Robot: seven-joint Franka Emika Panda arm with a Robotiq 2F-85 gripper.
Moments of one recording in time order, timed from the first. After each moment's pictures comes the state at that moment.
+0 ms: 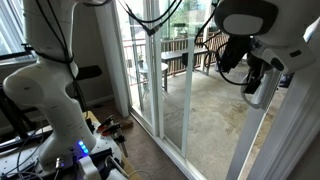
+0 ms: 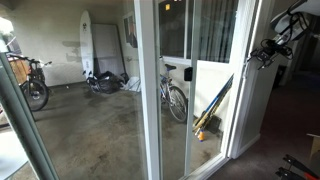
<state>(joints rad) -0.61 0.36 -0.33 -1.67 0.83 2.01 0.02</state>
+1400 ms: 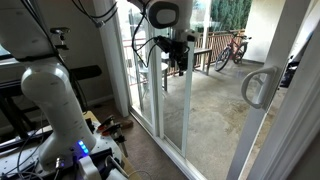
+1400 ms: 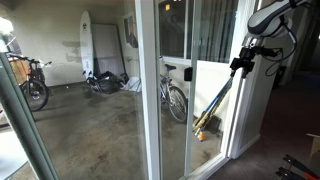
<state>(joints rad) -0.17 -0.13 -0.16 -2.27 0.23 2.21 -0.10</state>
